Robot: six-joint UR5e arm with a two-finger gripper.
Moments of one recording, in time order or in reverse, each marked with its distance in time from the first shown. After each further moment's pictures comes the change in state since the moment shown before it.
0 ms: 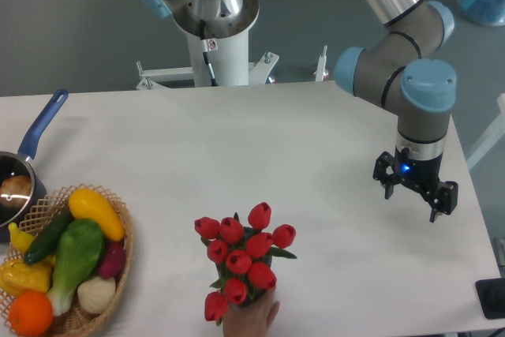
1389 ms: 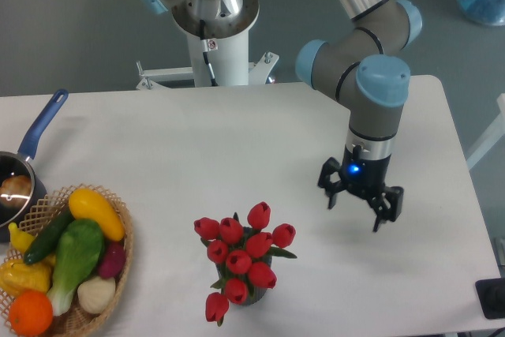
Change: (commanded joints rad) arm -0.078 0.097 -0.117 0.026 -0.506 -0.218
